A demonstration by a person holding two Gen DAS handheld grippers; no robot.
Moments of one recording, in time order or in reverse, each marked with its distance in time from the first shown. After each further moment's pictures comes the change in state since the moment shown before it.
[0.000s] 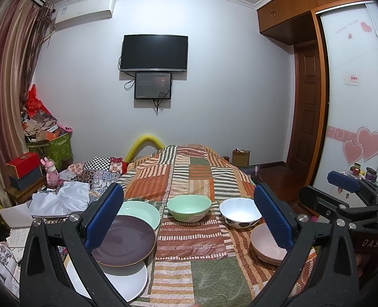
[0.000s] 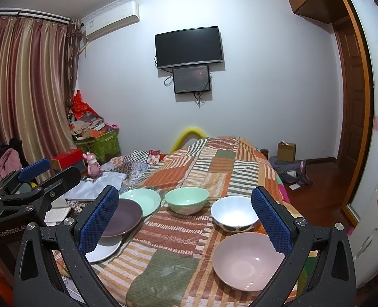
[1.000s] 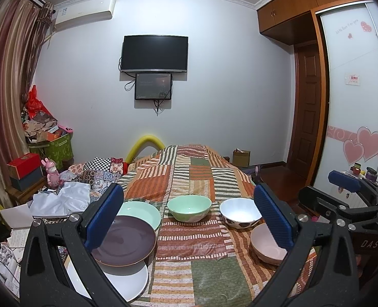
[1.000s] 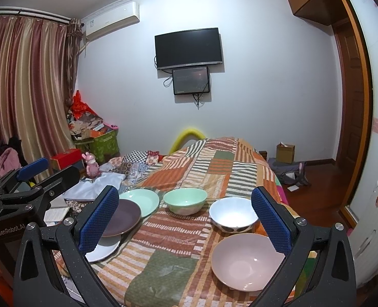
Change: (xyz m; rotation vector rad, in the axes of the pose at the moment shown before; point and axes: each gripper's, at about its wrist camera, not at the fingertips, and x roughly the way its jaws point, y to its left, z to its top) left arm 0.001 -0.001 -0.002 0.004 -0.001 0.004; right arm -0.002 -0.001 0.001 -0.004 -0.006 -0.006
